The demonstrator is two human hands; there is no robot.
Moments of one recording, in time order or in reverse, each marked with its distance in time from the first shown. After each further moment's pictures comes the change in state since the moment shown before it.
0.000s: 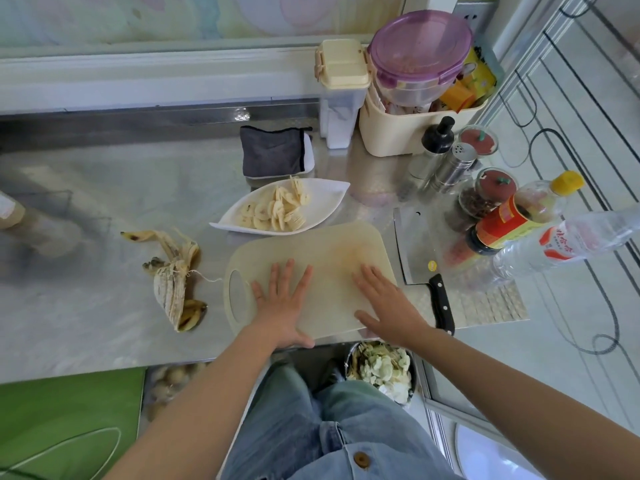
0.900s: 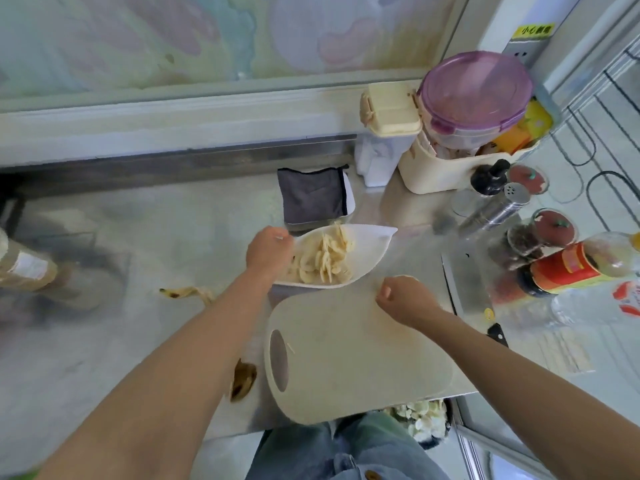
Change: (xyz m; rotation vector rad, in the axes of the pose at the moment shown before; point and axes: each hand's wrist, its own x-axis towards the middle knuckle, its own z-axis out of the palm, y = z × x) left_hand 0.094 -0.116 -0.152 -0.827 0.449 -0.357; right_hand 0.124 -0.046 -0.063 0.106 -0.006 0.406
